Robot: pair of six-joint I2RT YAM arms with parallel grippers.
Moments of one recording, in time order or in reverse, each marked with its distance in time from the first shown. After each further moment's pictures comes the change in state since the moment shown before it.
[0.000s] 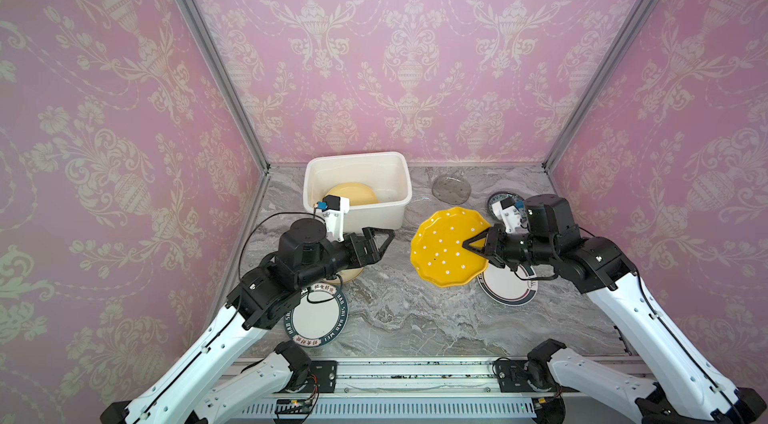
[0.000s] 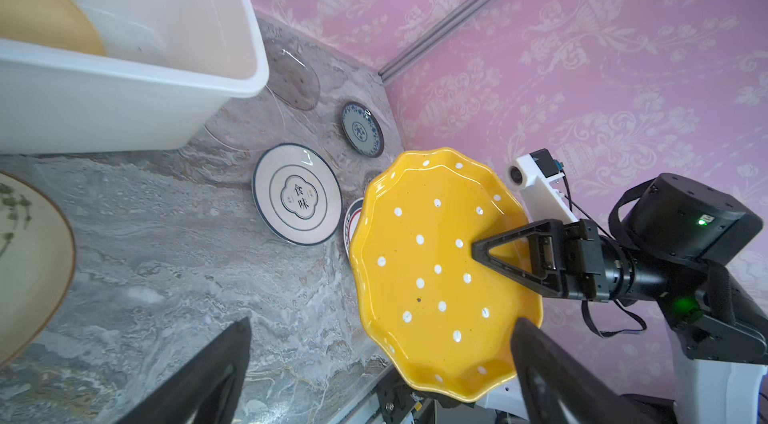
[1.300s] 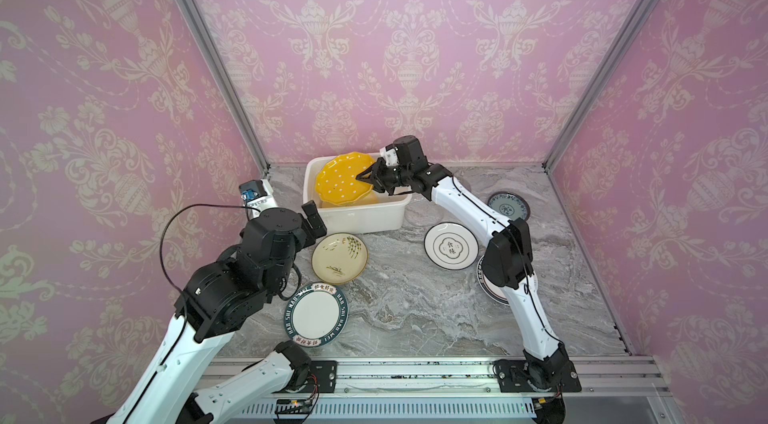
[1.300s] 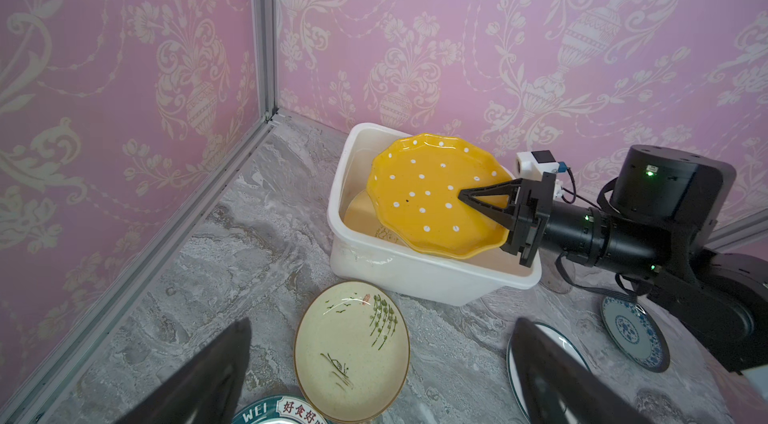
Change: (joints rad) left arm 0.055 0.112 0.363 -0.452 -0.771 0.159; right arm 0.121 1.308 1.023 0.503 -0.126 0.209
